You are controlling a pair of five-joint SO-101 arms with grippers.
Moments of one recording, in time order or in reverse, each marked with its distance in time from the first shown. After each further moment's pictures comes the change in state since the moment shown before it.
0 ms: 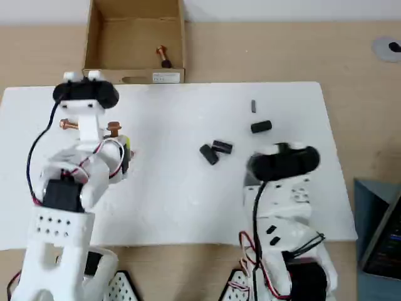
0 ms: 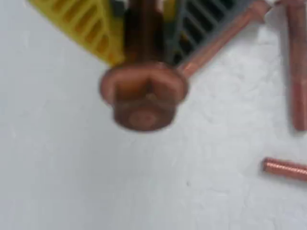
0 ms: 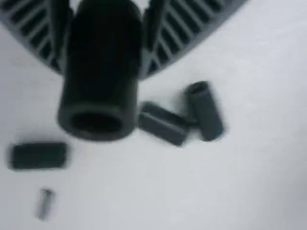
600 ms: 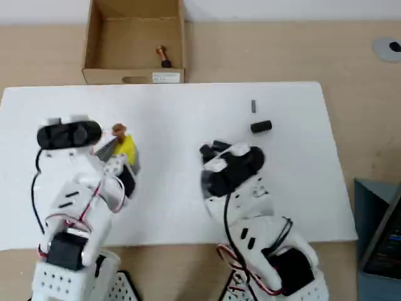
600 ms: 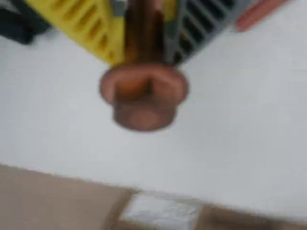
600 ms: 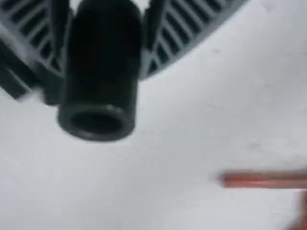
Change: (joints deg) left arm 6.9 -35.3 23.8 -14.2 11.1; right arm -23.2 0.0 9.1 -11.7 0.0
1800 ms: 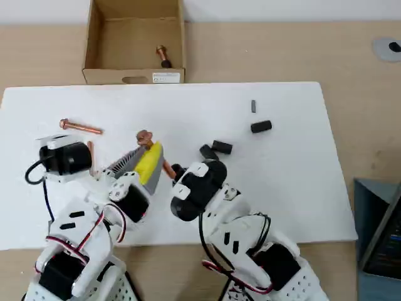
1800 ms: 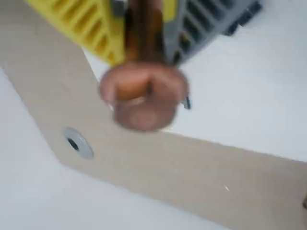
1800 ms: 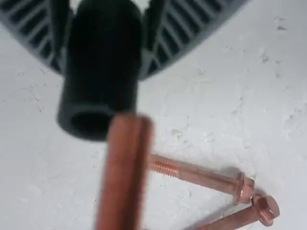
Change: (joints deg) left arm 14.3 -12.0 -1.1 -0.3 14.9; right arm -10.9 0.0 6.9 -10.0 7.2
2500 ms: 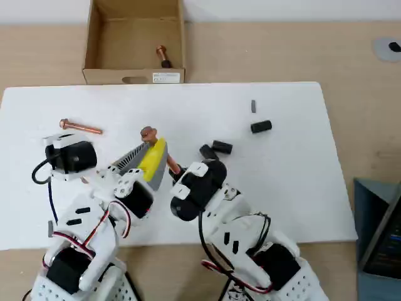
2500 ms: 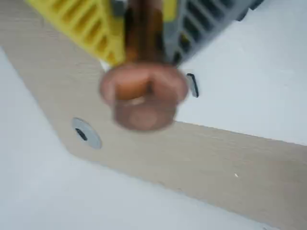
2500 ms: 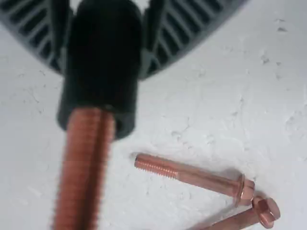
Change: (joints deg) left arm 0.2 0.0 4.7 -6.9 -0.9; right arm 0.0 0.0 0.1 0.0 0.0
